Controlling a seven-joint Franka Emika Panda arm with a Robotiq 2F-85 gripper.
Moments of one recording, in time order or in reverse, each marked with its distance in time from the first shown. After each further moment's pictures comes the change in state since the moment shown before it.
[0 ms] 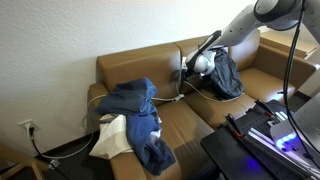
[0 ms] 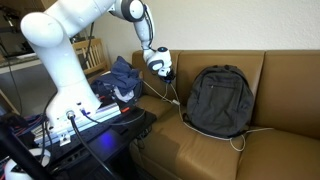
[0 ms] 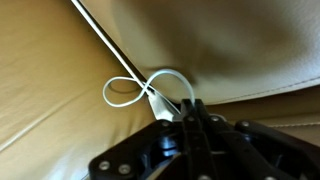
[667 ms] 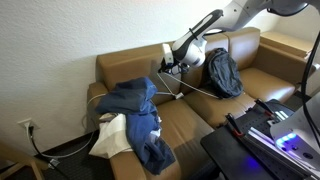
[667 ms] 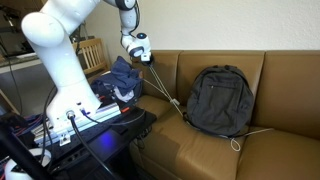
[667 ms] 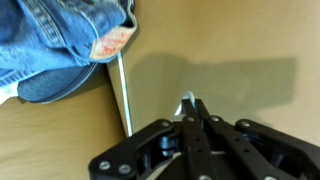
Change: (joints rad) arm 0.020 -0.186 0.312 -0.209 -0.024 0.162 -0.263
